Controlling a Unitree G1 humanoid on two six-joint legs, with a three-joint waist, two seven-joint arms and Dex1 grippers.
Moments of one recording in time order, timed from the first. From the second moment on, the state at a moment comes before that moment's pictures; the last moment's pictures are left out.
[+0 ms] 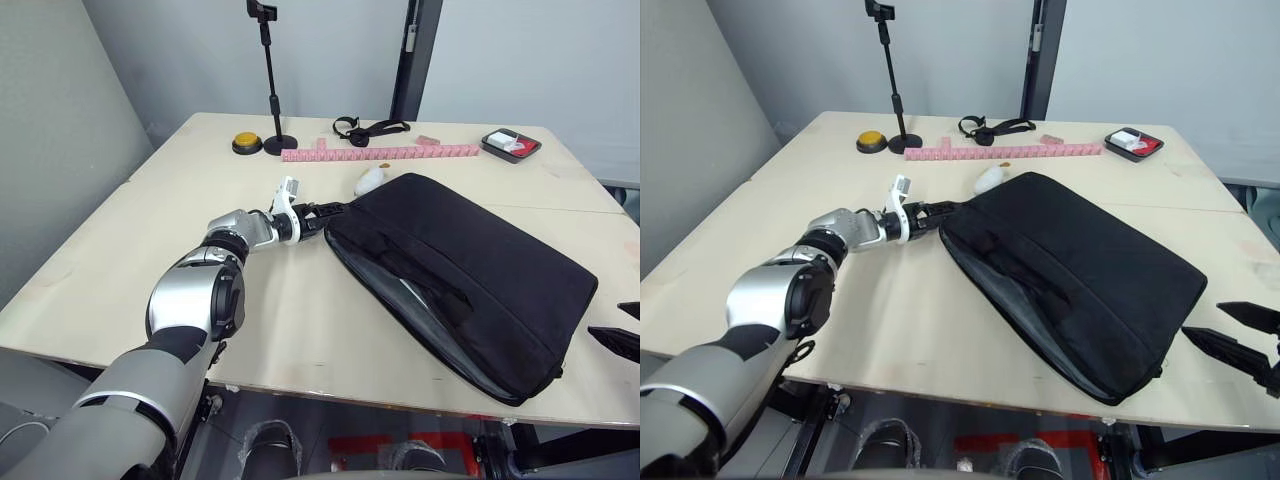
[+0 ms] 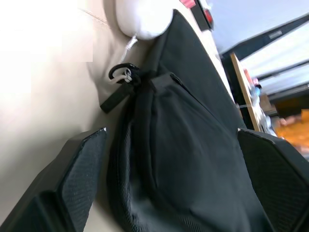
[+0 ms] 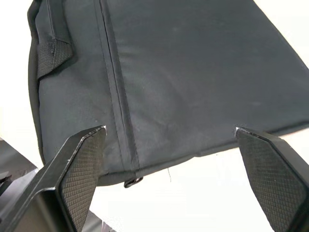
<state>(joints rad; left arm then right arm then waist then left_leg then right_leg) -1.23 0.21 0.33 1.36 -0.39 0.66 -0.78 0.51 -0.89 -1.06 -0.43 0.70 0.93 1.11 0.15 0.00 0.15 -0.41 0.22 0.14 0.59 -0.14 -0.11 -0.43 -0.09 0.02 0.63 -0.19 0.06</state>
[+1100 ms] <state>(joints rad) -1.23 0.23 0.29 1.36 -0.25 0.74 -1.00 0.40 -0.84 -0.70 -0.07 0.73 0.97 1.04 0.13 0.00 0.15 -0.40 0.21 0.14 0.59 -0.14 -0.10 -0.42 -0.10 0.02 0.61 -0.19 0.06</state>
